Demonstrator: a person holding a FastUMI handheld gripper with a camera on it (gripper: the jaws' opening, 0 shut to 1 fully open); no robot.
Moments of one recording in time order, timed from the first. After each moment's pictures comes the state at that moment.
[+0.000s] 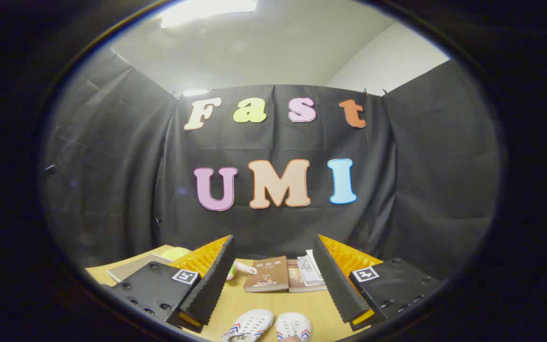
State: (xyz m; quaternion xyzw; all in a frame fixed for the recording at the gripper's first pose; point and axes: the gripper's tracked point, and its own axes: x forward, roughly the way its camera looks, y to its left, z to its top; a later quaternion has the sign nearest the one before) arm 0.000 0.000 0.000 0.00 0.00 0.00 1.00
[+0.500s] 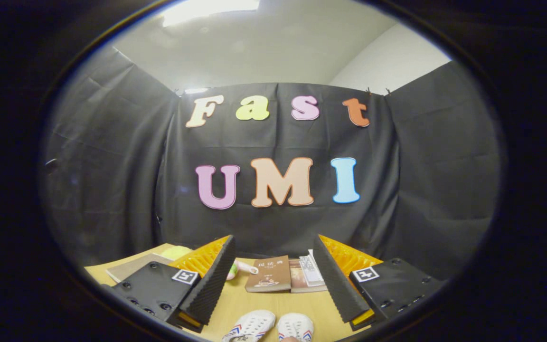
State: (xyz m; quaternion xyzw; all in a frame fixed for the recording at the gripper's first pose) arm 0.010 0.009 -0.003 -0.01 0.00 0.01 1.00
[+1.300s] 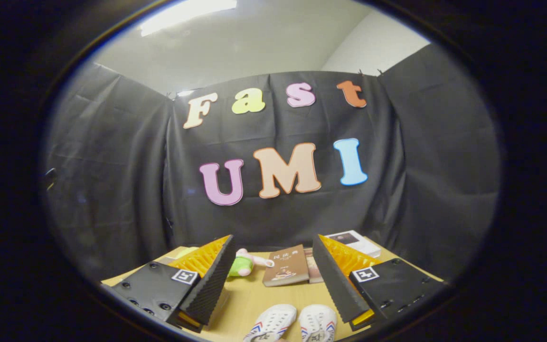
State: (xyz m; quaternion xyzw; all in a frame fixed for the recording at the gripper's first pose) arm 0.011 0.023 -0.041 0.07 0.05 0.03 1.00
